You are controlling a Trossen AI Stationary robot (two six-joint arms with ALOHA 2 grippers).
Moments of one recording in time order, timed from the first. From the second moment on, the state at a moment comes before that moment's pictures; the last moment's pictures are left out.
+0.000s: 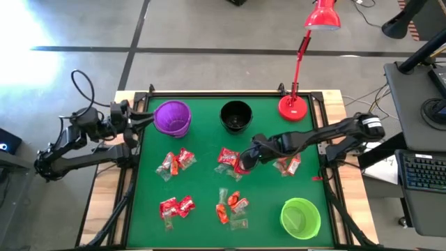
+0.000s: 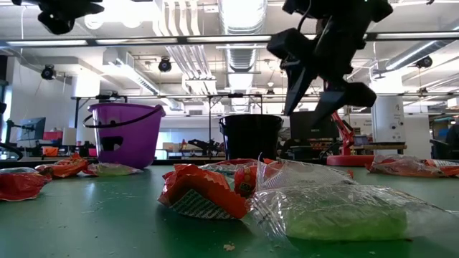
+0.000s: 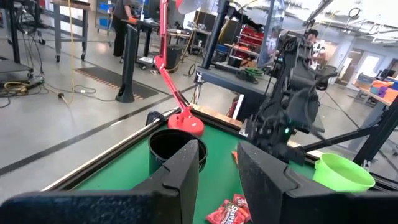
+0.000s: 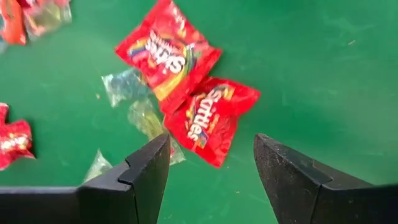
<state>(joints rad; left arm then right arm) 0.33 0.25 0.71 -0.52 -0.02 -0.24 0.07 1.55 1.00 -0.51 0.09 1.20</state>
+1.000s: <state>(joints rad) 0.33 0.25 0.70 -0.52 -0.01 -0.26 0.07 1.80 1.00 -0.30 0.04 1.21</state>
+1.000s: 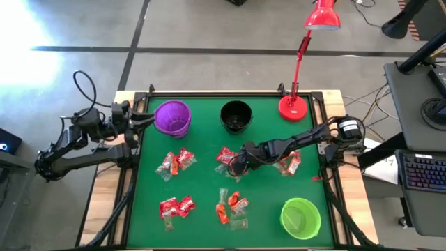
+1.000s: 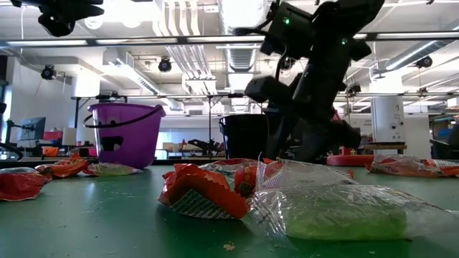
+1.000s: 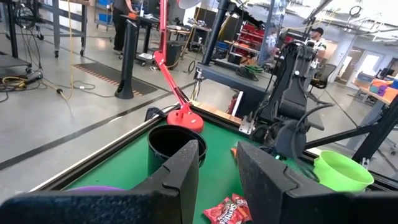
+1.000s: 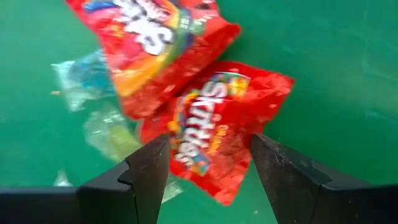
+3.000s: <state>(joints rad) 0.33 0.25 0.70 -0.52 -0.02 -0.27 0.46 1.15 0.99 -0.80 0.04 1.36</state>
